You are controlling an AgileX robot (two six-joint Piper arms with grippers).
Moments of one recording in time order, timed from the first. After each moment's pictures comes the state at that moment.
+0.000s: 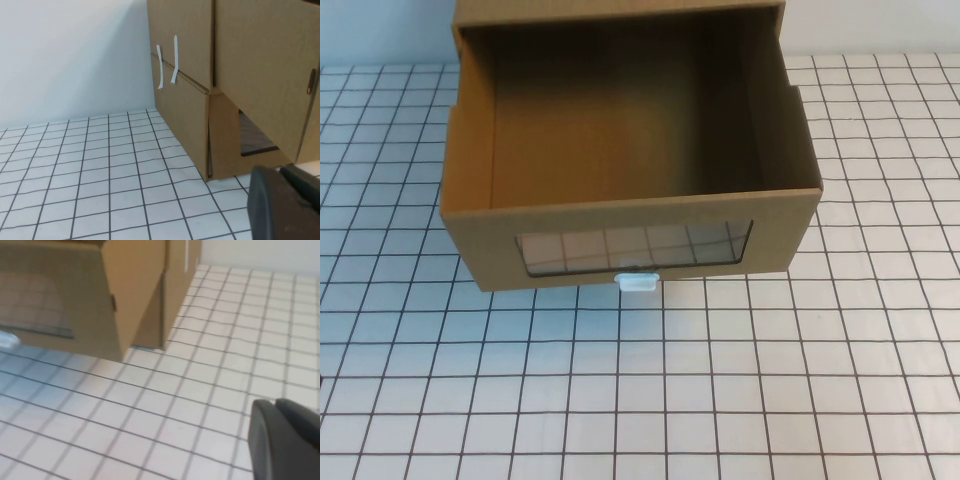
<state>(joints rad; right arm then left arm) 0.40 0.41 -0.36 -0.11 0.33 0.16 -0.26 0.14 0.03 -0.52 -0.10 0.61</state>
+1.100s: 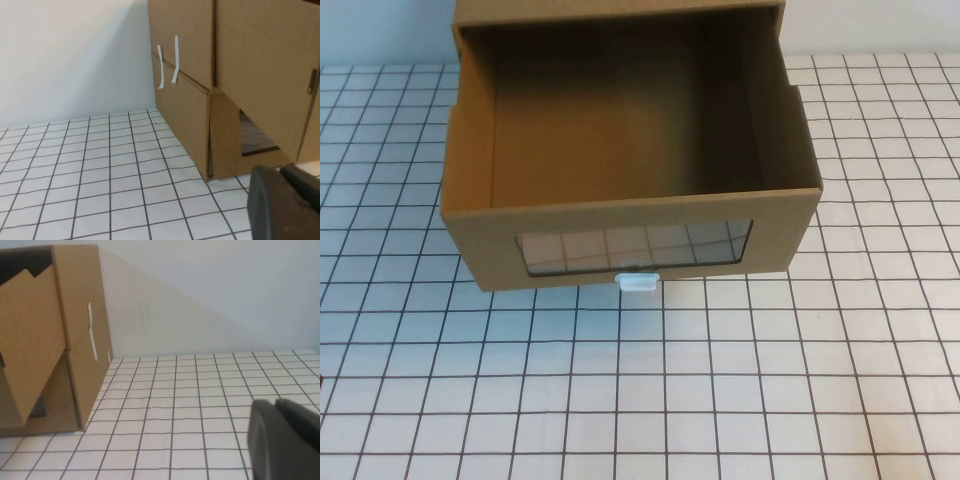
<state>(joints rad) 0.09 -0.01 0.02 -0.15 0.01 0.27 -0.26 0.14 0.03 -0.52 -0.10 0.61</state>
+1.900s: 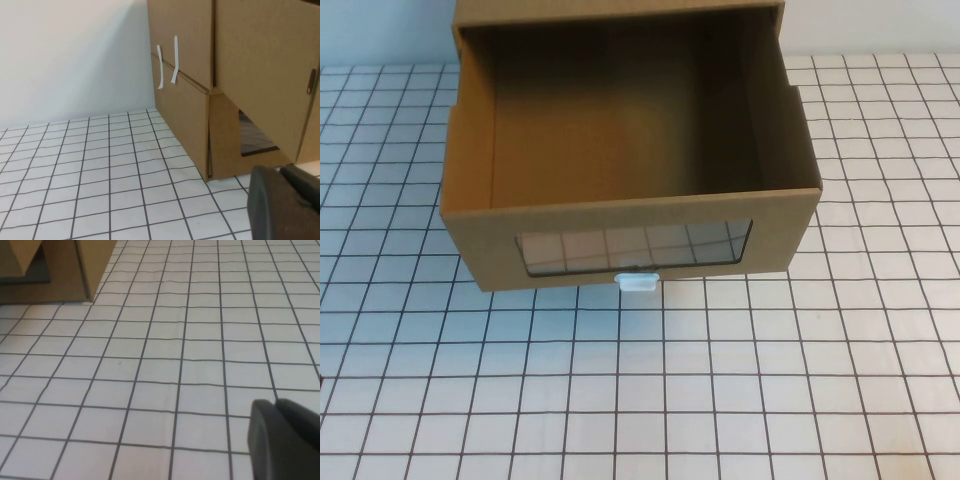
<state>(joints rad) 0.09 -0.01 0.03 0.19 0.36 -0.10 -0.26 0.14 0.03 -0.52 -0.10 0.61</state>
